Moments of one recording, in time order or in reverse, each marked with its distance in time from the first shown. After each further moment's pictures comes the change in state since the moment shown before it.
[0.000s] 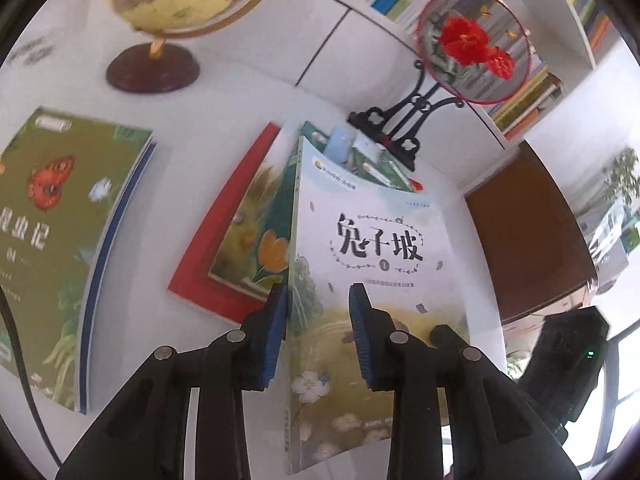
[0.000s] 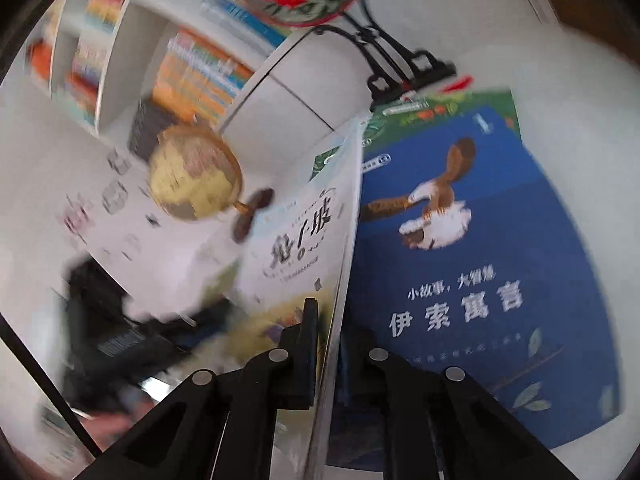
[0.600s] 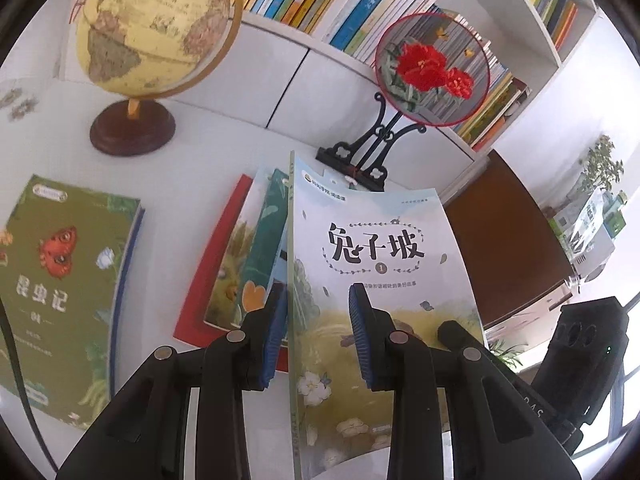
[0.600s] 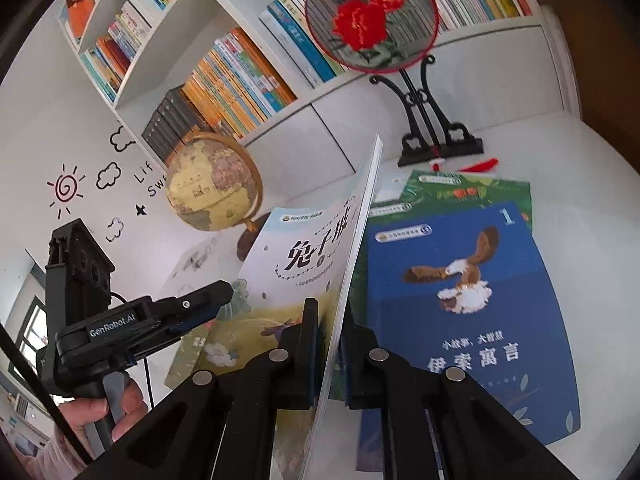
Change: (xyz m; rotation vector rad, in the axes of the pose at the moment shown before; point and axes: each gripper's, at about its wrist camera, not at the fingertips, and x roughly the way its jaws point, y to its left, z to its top) left arm -0.035 -0.017 0.028 0.085 -0.073 -0.046; right arm -0.026 0.062 0.017 -0.133 -0.104 -0.071
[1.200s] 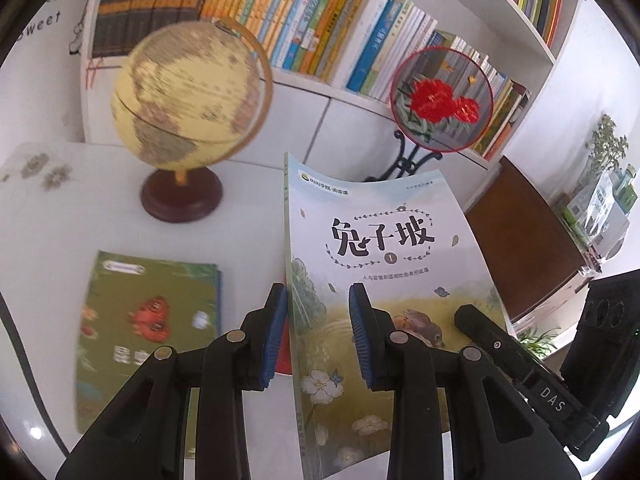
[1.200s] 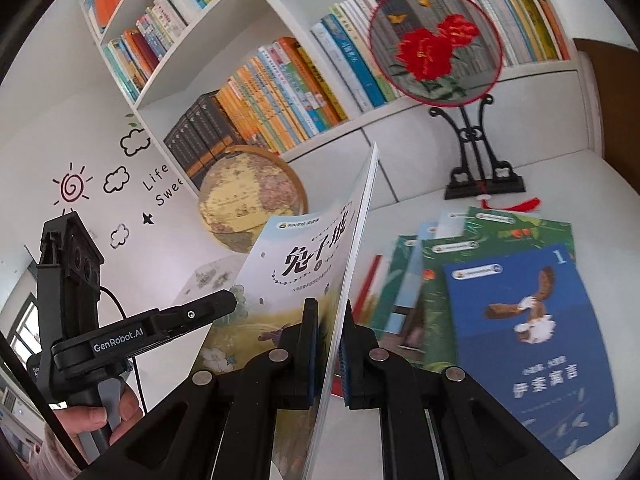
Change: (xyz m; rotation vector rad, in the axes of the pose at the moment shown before) left arm -0.065 0.033 0.038 0.124 -0.048 0.104; right arm 0.019 0.091 0.014 -0.049 -0.072 -0.006
